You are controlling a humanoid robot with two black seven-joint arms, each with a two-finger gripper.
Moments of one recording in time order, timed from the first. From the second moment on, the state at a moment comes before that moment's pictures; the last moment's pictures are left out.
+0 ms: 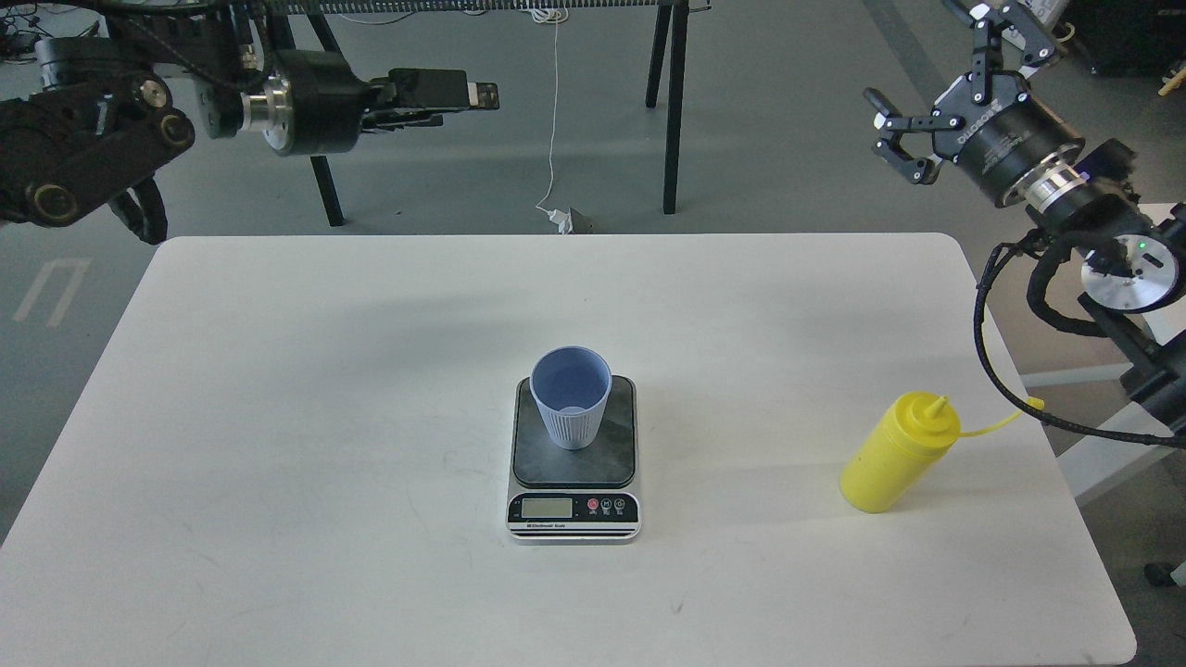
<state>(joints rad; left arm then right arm) -1.39 0.59 -0.05 -0.80 1.00 -0.49 -0.49 0.95 -0.58 0.71 0.84 0.10 0.38 0.09</state>
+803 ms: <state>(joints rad) -1.27 0.62 -0.05 -0.75 0.98 -0.49 -0.49 0.64 -0.79 1.47 0.89 0.93 0.23 -0.13</state>
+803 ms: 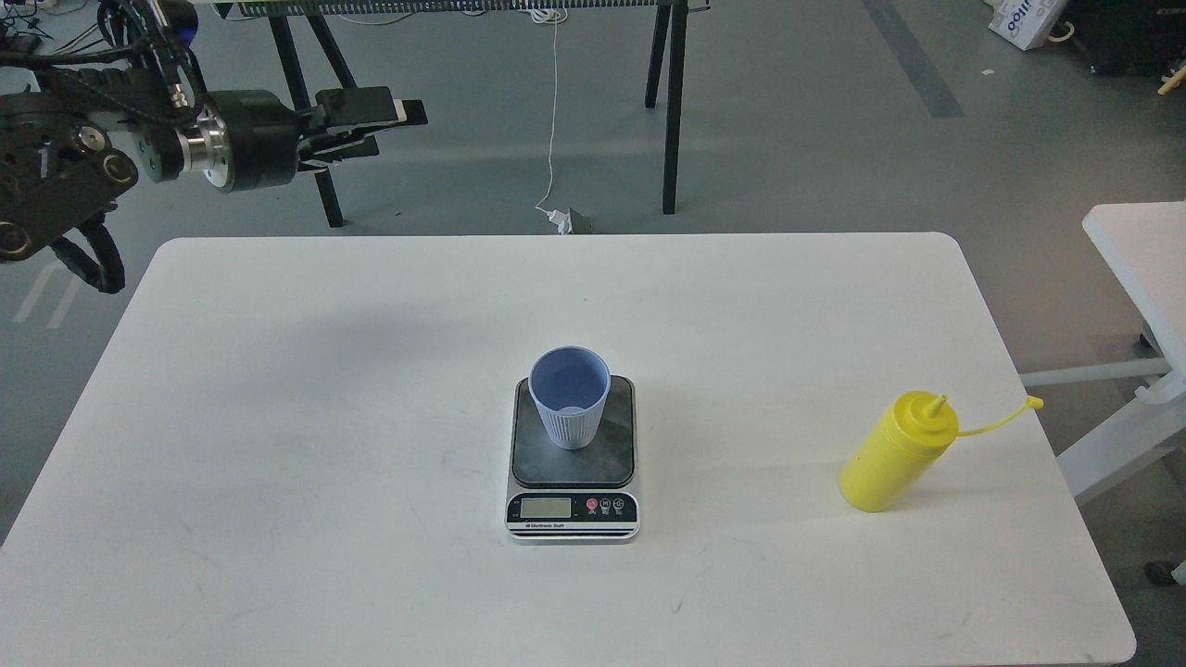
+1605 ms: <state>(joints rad) -1.18 0.65 -0.05 -0.75 0.98 -0.49 -0.49 -0.31 -0.80 1.41 1.13 0.92 0.49 -0.33</state>
